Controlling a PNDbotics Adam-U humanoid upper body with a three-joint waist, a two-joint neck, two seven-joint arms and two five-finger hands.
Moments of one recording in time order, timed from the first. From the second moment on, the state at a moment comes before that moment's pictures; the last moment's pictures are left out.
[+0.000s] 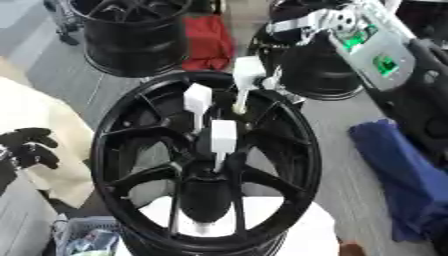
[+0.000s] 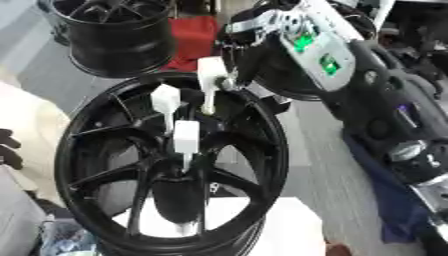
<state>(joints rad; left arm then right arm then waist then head) -0.12 0.16 0.52 -1.70 0.06 -0.01 -0.91 -1.12 -0.43 0.44 -1.32 0.47 0.25 0.84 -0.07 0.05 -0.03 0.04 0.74</state>
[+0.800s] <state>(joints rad) -0.13 0.16 0.54 -1.70 0.06 -0.01 -0.91 -0.47 -0.69 0.01 -1.58 0.42 0.34 0.25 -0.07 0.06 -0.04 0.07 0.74</state>
